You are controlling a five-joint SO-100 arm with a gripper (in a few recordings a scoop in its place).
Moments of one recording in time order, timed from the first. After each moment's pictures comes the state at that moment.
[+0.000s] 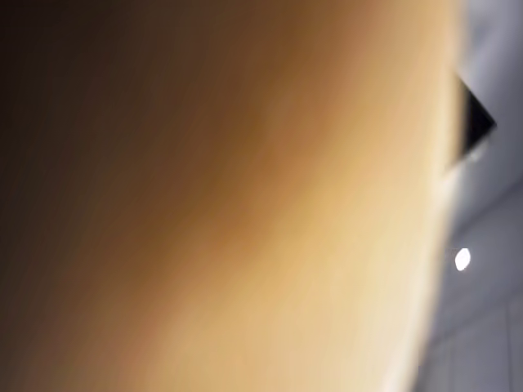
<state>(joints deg) 1.6 144.9 95.1 100.2 13.3</state>
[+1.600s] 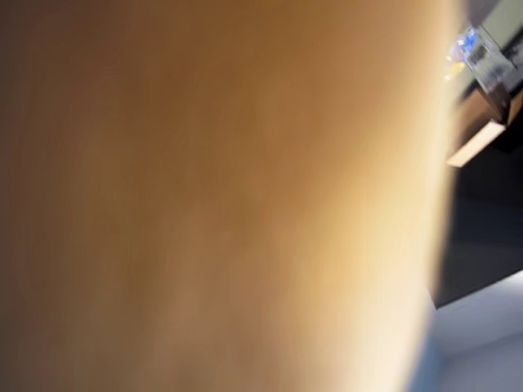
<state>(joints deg) 9.1 118.7 99.1 82.0 13.3</state>
